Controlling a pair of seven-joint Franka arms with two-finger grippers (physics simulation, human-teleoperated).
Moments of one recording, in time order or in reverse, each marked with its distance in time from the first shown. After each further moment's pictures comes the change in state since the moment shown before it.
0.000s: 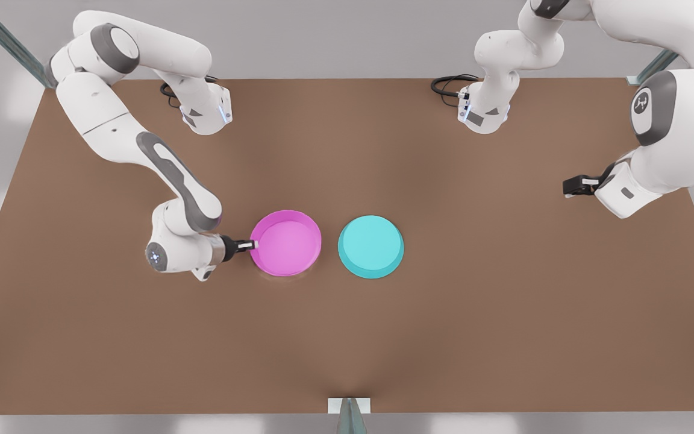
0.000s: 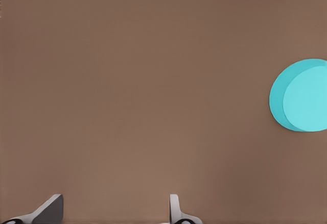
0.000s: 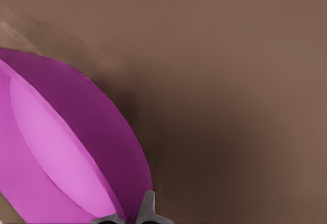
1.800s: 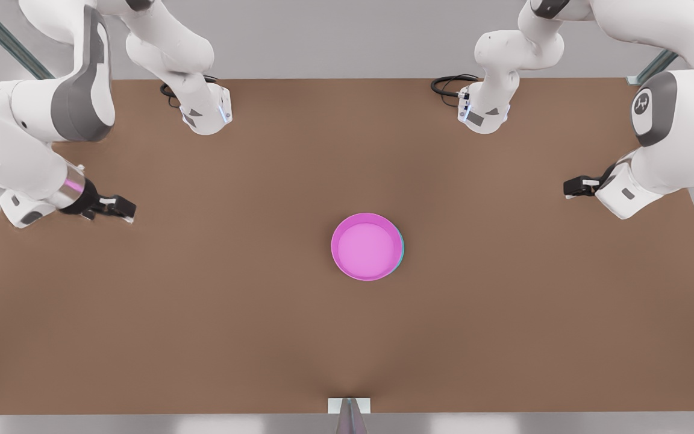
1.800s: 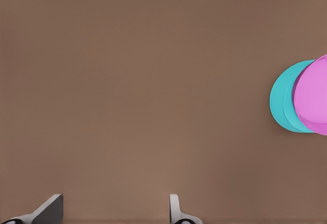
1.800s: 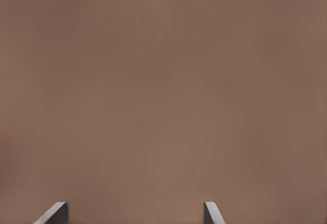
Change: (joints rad) left arm 0.001 0.002 0.002 0.001 0.000 0.005 0.000; right arm 0.228 -0.589 -0.504 0.330 -0.181 -0.578 -0.001
